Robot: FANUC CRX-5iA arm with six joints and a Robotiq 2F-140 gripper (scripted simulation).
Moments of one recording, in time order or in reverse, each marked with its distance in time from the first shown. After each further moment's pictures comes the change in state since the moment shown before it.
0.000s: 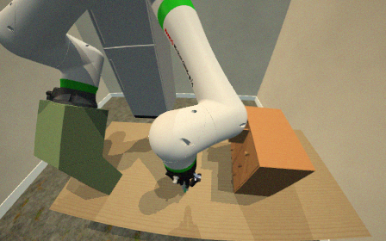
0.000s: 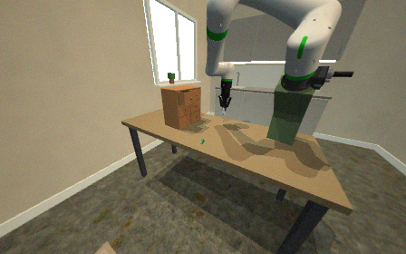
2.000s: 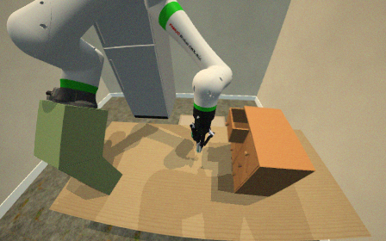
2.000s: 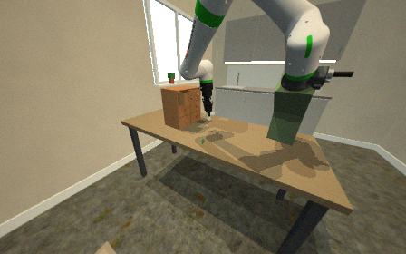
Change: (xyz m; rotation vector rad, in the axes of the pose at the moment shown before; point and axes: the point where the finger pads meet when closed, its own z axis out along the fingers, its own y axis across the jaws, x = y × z) arm 0.209 0.030 -0.001 0.159 0.027 -2.723
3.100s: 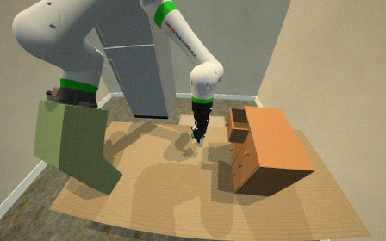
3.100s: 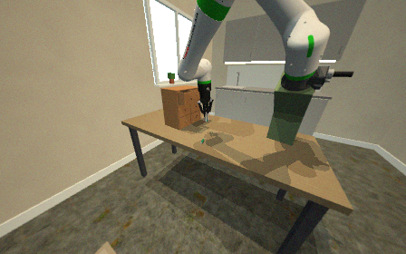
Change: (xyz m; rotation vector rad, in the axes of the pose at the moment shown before) arm -0.030 0.017 -0.005 0.036 0.063 -1.490
